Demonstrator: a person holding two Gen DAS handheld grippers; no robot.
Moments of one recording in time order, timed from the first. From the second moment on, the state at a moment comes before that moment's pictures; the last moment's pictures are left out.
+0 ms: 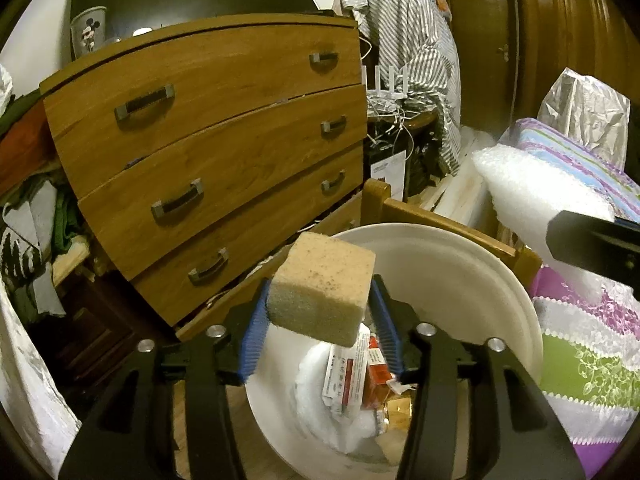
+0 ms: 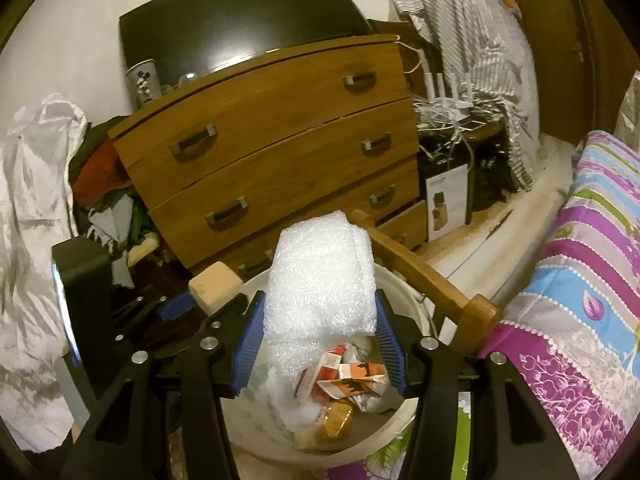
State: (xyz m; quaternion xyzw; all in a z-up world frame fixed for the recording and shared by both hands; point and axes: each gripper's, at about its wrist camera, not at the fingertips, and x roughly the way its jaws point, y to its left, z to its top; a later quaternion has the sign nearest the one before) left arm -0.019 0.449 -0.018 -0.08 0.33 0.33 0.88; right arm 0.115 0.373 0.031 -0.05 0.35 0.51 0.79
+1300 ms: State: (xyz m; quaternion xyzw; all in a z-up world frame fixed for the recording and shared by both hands) left arm -0.001 0.329 -0.003 -0.11 0.30 0.30 0.90; right arm 0.120 0.171 0.024 -0.04 0.23 0.31 0.92
